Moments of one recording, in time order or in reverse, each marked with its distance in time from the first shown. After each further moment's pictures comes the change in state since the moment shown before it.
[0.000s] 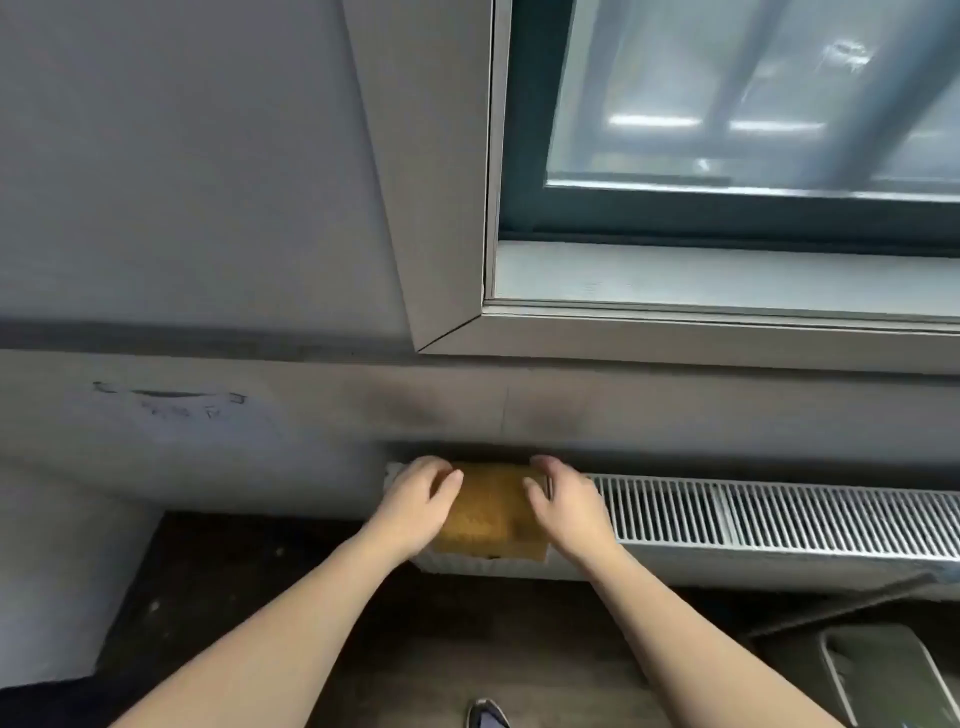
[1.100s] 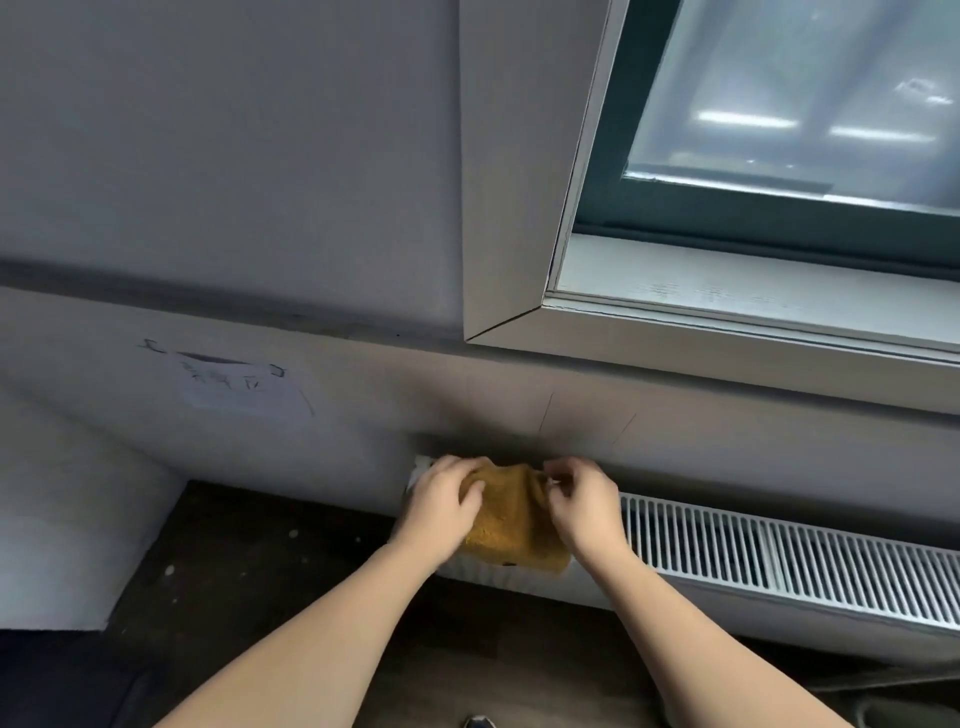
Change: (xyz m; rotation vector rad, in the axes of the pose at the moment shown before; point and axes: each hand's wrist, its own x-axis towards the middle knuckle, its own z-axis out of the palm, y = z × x) left_hand 0.011 -0.022 0.025 0.033 0.221 0.121; right_hand 0.018 -0.013 0.017 0.071 0.054 -0.054
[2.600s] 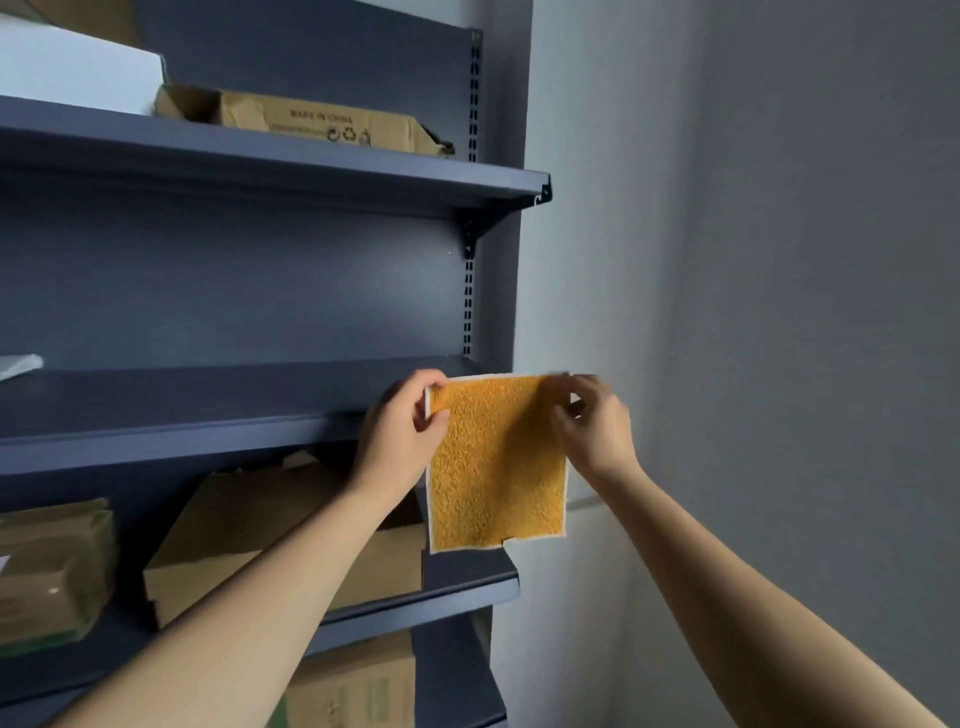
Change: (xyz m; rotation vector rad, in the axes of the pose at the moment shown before) left_hand -0.542 -0.125 -0.694 0.138 1.444 -0.055; right_hand -0.399 -0.777 0.154 0.441 -0.265 -1.377
